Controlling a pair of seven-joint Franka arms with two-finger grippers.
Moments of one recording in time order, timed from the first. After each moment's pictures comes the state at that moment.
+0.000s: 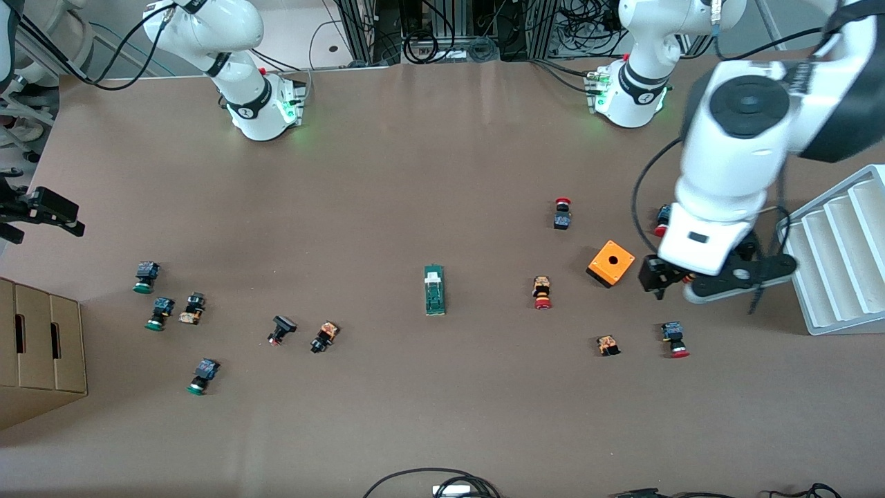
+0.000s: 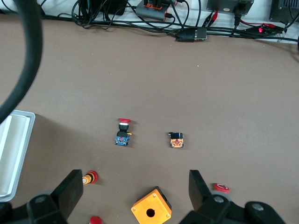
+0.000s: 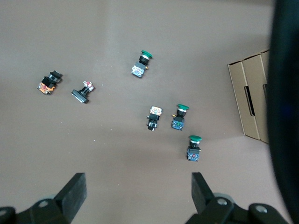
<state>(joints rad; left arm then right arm) -0.07 0.17 -0.24 -1.60 0.31 1.92 -0.60 -0.03 -0.04 -0.13 -1.67 0.00 1.69 -0.25</state>
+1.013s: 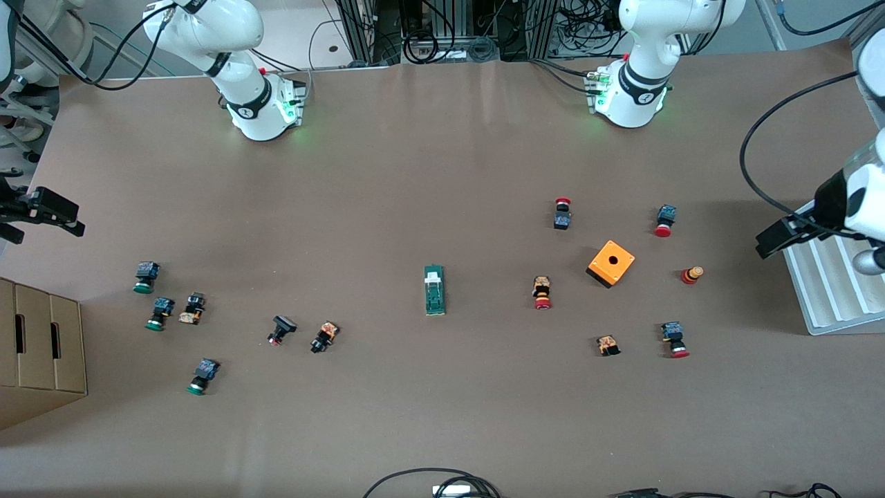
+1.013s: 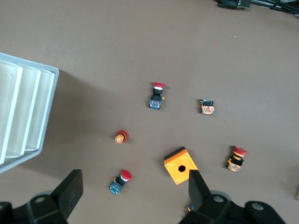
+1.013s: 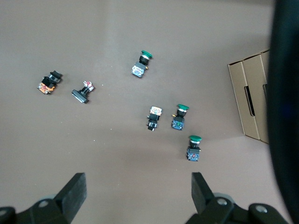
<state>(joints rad) 0.00 0.09 0.00 -1.54 0.02 1.66 -0.32 -0.03 -0.04 -0.13 -1.67 0.00 1.69 -0.25</state>
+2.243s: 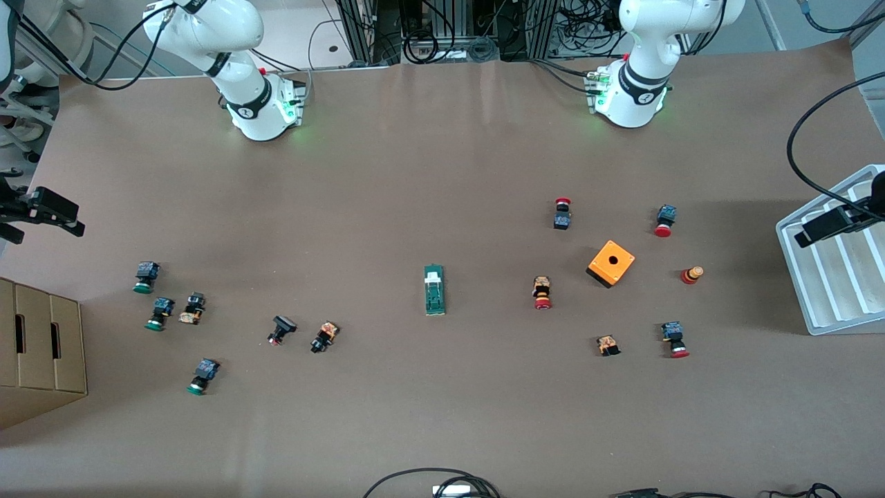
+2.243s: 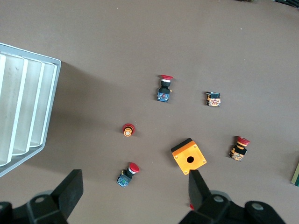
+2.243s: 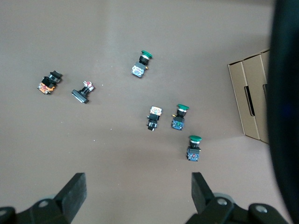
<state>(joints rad) 0.03 0.09 0.09 -1.53 -0.06 1.62 -0.17 -0.03 -0.04 -0.13 -1.67 0.00 1.69 -0.25</state>
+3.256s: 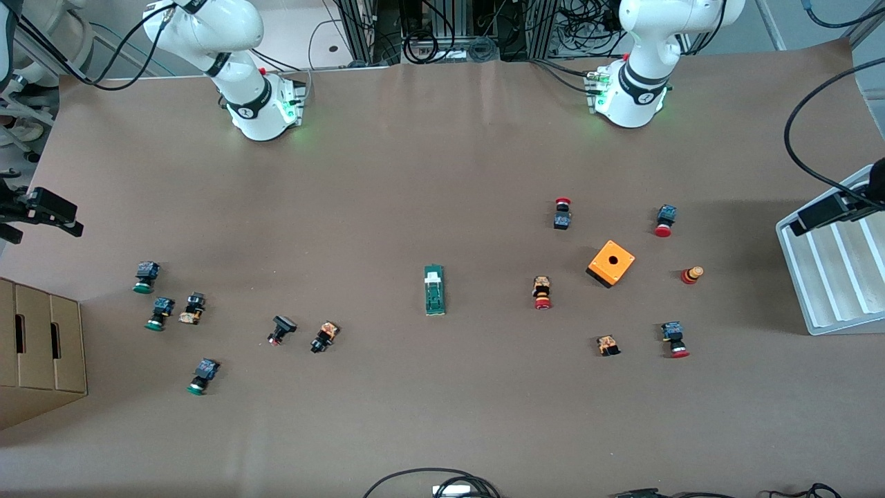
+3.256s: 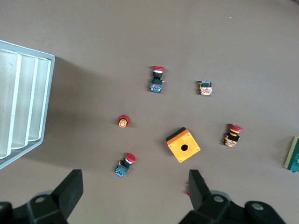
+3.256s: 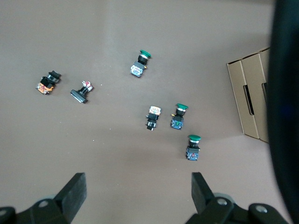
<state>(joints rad) 0.02 0.08 0.06 -1.49 -0.06 1.55 -0.16 -0.04 -0.04 -0.13 -1.67 0.00 1.69 -0.25</state>
